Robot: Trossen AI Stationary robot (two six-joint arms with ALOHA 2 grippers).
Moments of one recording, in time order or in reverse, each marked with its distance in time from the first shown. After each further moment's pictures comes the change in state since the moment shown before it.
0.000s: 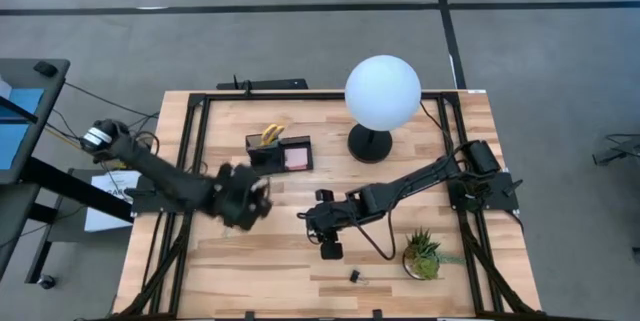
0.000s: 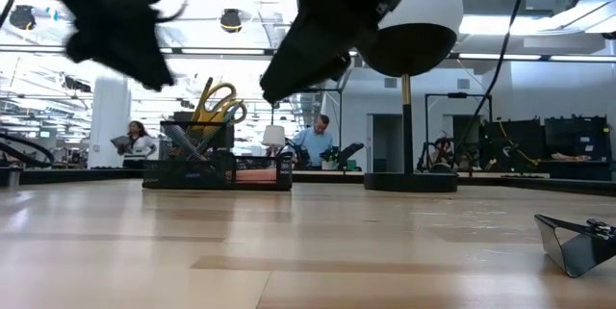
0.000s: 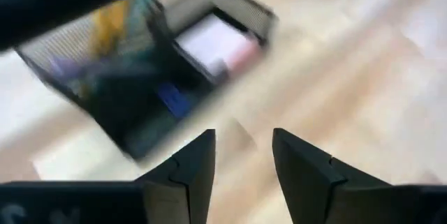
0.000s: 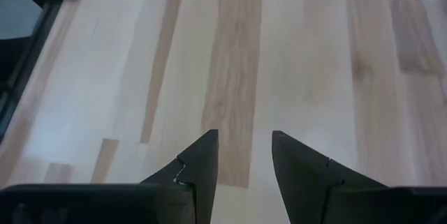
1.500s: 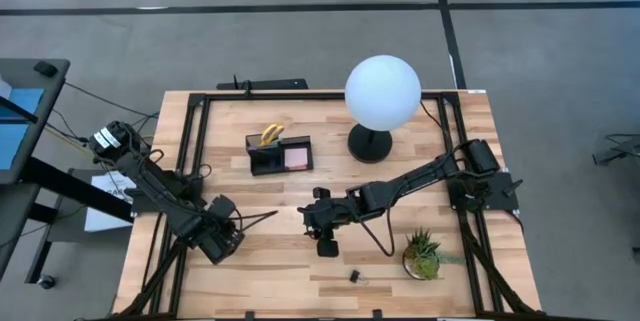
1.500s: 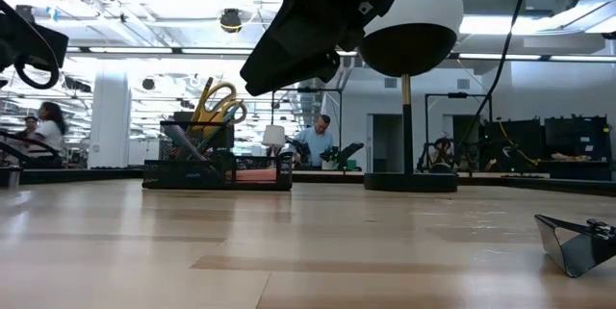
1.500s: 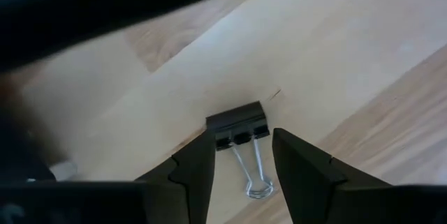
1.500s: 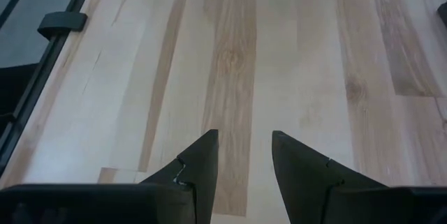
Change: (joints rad) left arm -0.350 0.103 -0.120 -0.161 0.510 -0.516; right arm -0.021 0.000 -0.034 0.118 -0.011 0.010
